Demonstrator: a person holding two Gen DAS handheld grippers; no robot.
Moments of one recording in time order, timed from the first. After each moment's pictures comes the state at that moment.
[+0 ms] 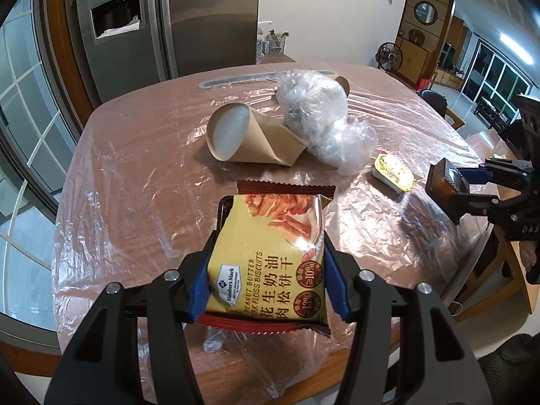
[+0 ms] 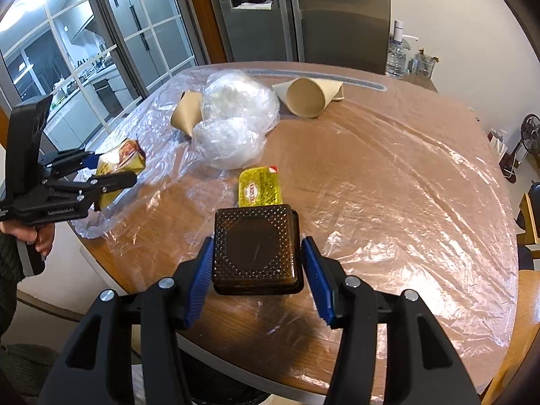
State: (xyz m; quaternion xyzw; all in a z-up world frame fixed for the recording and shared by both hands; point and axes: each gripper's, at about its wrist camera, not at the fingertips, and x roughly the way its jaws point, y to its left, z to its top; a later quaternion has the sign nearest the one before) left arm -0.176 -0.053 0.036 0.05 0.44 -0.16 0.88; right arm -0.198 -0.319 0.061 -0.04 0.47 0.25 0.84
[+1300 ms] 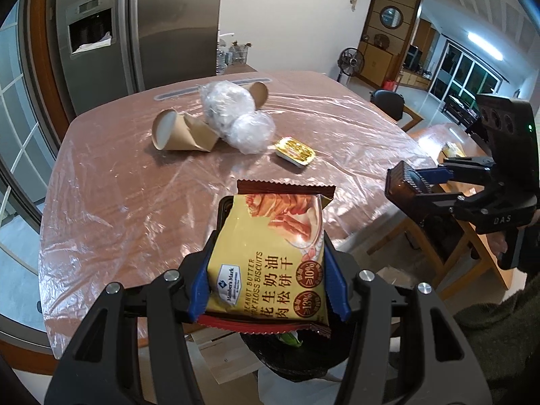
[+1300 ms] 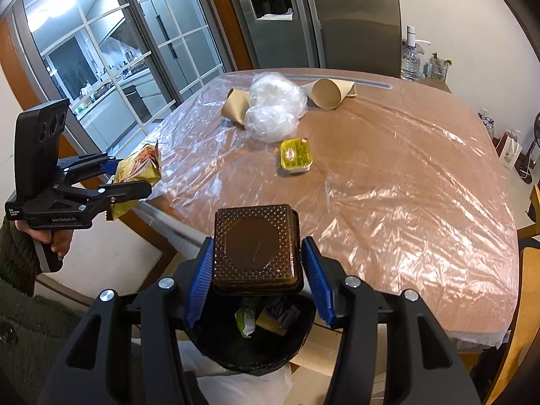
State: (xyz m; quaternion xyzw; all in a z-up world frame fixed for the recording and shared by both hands) left arm -0.259 -0.090 0.066 0.04 0.42 -0.23 0.88; right arm -0.275 -0.345 0.081 -0.02 0.46 0.30 0.84
